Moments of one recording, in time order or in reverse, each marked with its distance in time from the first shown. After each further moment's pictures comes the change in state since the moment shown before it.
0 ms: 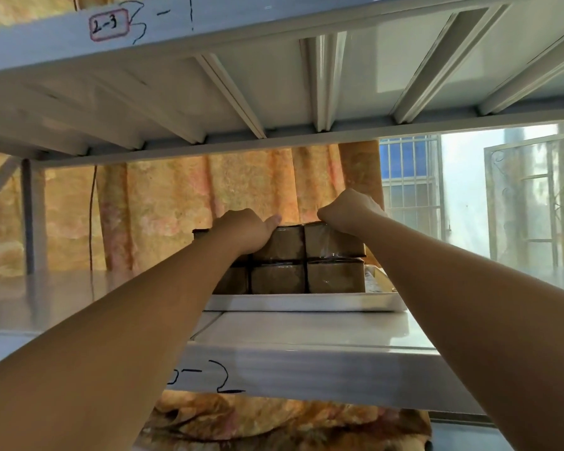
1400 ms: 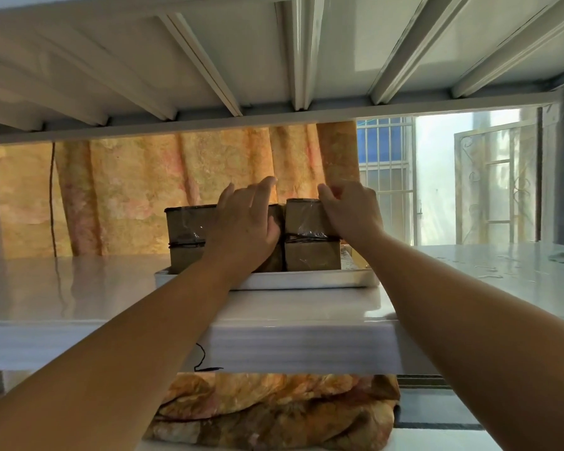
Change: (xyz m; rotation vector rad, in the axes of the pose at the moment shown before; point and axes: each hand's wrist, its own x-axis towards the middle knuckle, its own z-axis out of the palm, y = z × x) left_hand -0.044 0.017 0.040 -0.093 0.686 0.494; right_hand -0.018 0.047 0.016 0.167 0.354 -0.249
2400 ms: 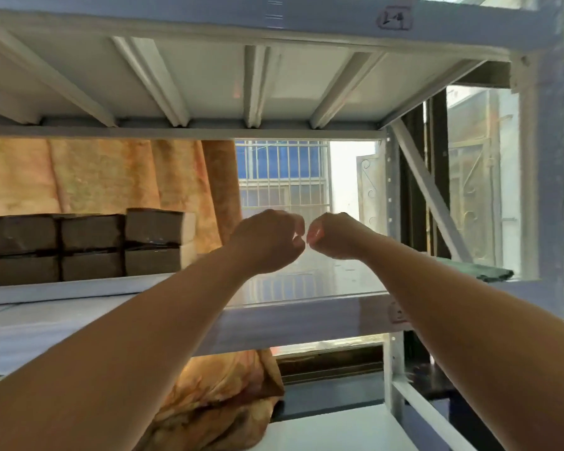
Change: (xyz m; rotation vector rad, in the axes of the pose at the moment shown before) left_hand 0.052 0.249 0.004 -0.278 -0.352 0.170; right_hand -0.037 0.115 -0.206 -0.561 -0.517 0.007
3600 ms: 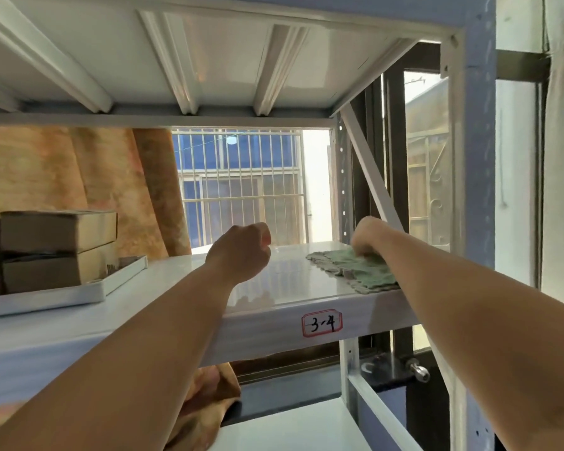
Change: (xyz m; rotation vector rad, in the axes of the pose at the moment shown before) left_hand 0.060 0.046 0.084 -0.214 -0.037 -0.206; right_hand -0.007 0.160 -0.015 -0.044 -0.202 0.579
